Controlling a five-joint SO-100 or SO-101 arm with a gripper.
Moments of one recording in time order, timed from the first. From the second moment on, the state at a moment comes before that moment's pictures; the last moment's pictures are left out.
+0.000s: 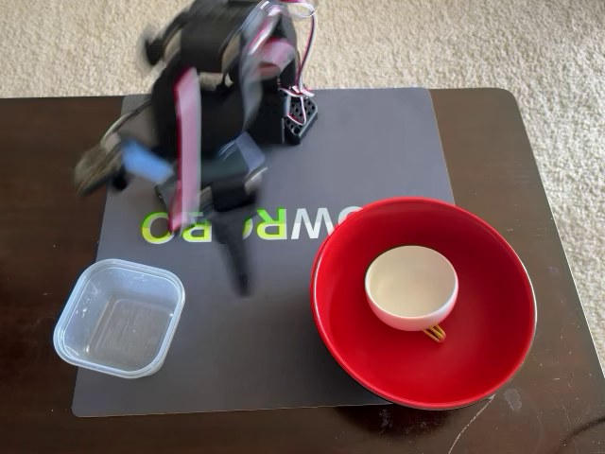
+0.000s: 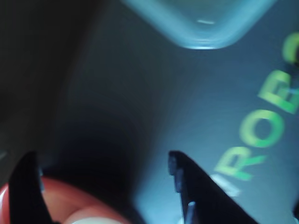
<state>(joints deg) 14.0 81.1 66.3 96.1 26.5</state>
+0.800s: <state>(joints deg) 33.0 55.2 57.3 89.5 28.7</state>
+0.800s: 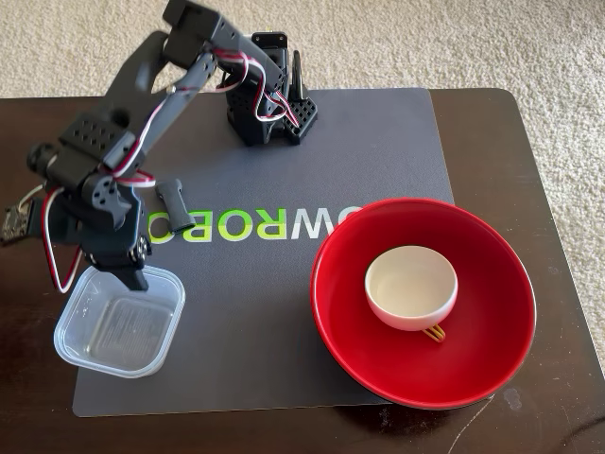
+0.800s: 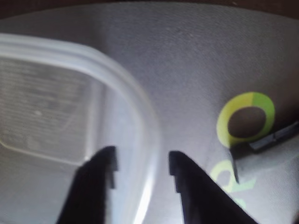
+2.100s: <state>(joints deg) -27.9 65.1 41.0 91.2 44.0</state>
